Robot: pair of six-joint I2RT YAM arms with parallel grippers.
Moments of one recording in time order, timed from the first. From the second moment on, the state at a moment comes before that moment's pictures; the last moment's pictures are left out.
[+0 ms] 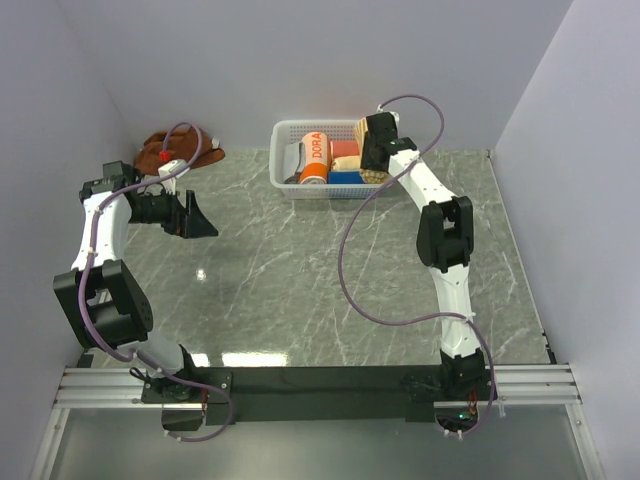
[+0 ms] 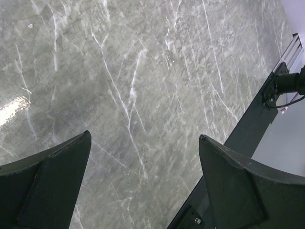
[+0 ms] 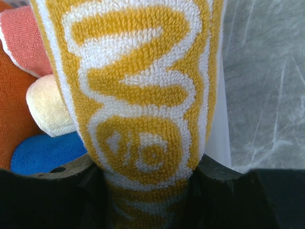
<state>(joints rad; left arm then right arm) 0.30 1.58 1.38 -1.11 1.00 0.60 0.28 2.39 2.21 -0.59 0.26 0.31</state>
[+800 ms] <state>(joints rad) 0.30 1.58 1.38 -1.08 1.00 0.56 0.26 2.33 2.21 -0.60 0.18 0.36</state>
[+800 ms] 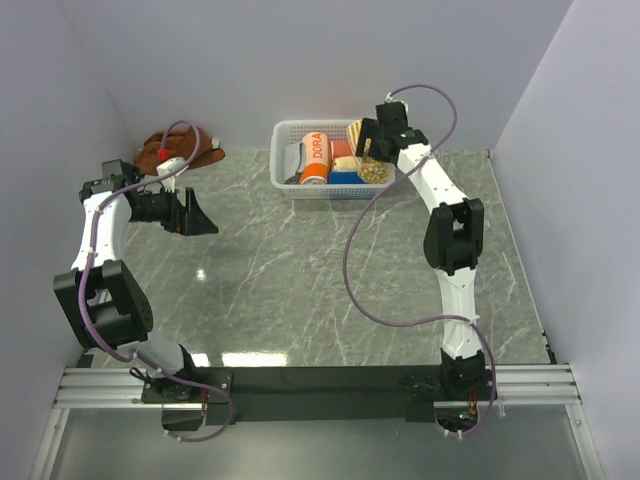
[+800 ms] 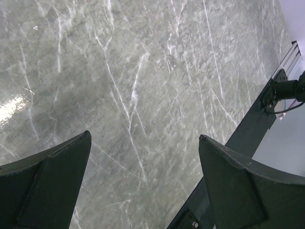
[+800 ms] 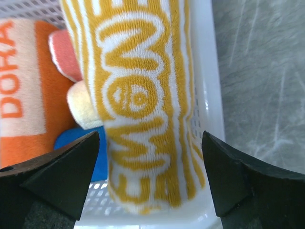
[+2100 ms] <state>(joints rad) -0.04 1.84 1.63 -0.57 0.23 0.11 0.18 1.32 1.12 -0.72 -0.16 -0.02</state>
